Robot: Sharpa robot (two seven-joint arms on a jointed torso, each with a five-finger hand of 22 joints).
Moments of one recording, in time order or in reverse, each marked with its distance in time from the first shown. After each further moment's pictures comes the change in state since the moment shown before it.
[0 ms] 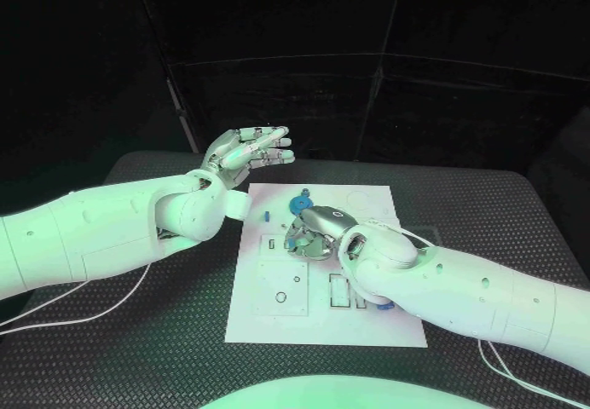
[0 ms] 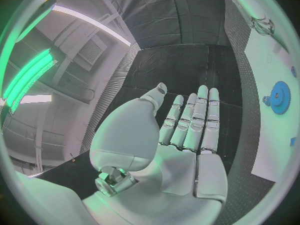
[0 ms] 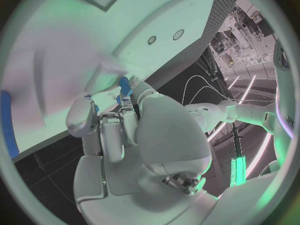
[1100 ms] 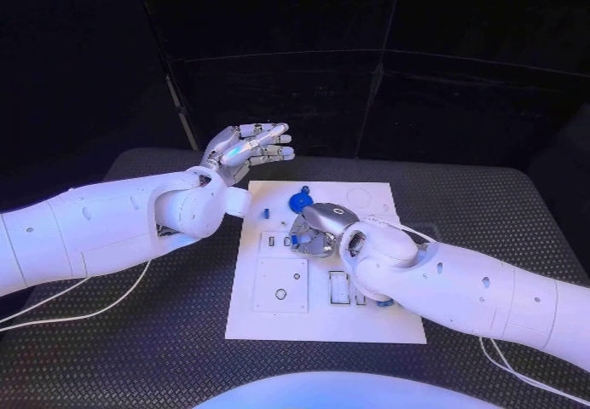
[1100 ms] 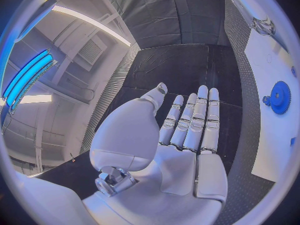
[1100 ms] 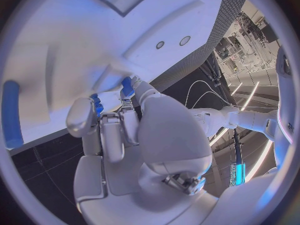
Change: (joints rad) left arm 0.000 0.000 0.000 -0.002 0.000 0.001 0.000; left_hand 0.000 0.000 0.004 -0.004 0.000 0.000 0.000 0.000 0.000 0.000 0.000 0.000 0.000 0.000 0.000 0.000 -0.001 0.000 0.000 0.000 0.000 -0.001; right arm 0.001 -0.003 0.000 0.005 -0.060 0.018 -0.043; right_hand -0.018 -0.018 0.002 -0.002 0.000 0.001 0.001 0.001 -0.001 -0.004 0.004 -0.004 0.000 0.000 0.000 0.000 0.000 0.000 0.000 0.000 0.000 -0.001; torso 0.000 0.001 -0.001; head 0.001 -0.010
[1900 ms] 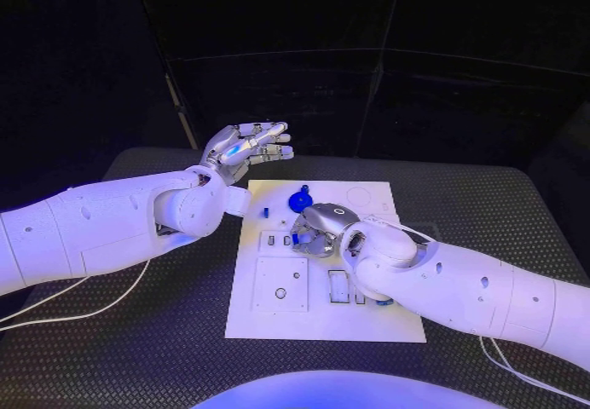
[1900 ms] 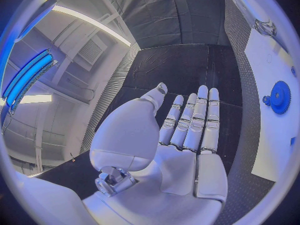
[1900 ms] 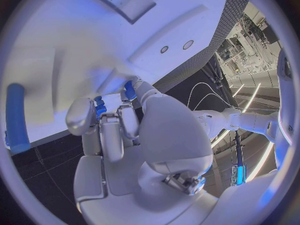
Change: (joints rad) left arm 0.000 0.000 0.000 -0.001 0.000 0.002 0.000; left_hand 0.000 0.000 0.000 0.000 0.000 0.000 0.000 0.000 0.000 0.000 0.000 0.000 0.000 0.000 0.000 0.000 0.000 0.000 0.000 0.000 0.000 0.000; right arm -0.003 0.000 -0.002 -0.008 -0.011 0.006 -0.011; right_hand -0.048 -0.048 -0.012 0.013 -0.018 -0.076 0.032 -0.043 -0.006 -0.032 0.025 -0.034 -0.006 0.000 0.015 0.000 0.000 0.000 -0.011 0.011 -0.008 -0.012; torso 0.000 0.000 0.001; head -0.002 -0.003
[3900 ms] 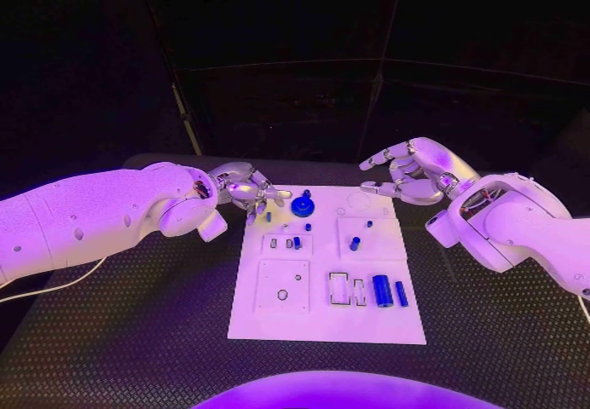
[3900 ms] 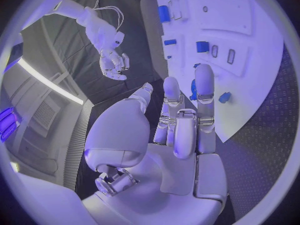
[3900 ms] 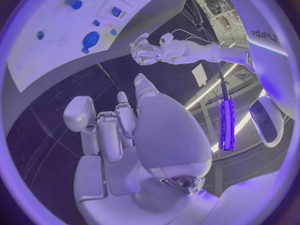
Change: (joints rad) left arm 0.029 -0.051 0.000 -0.003 -0.702 0.189 -0.663; left_hand -0.189 -0.076 -0.105 0.097 0.015 0.250 -0.132 0.189 0.151 0.468 -0.213 0.706 0.587 0.511 -0.229 1.307 1.213 -0.004 0.540 -0.229 0.606 0.444; right arm 0.126 -0.456 0.089 0.257 0.571 -0.152 0.358; right_hand 0.119 -0.013 -0.161 0.186 0.051 -0.075 0.003 0.063 0.019 -0.032 0.014 -0.010 -0.042 -0.003 0.021 -0.017 0.000 0.000 -0.016 0.019 -0.021 -0.043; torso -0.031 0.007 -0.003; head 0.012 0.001
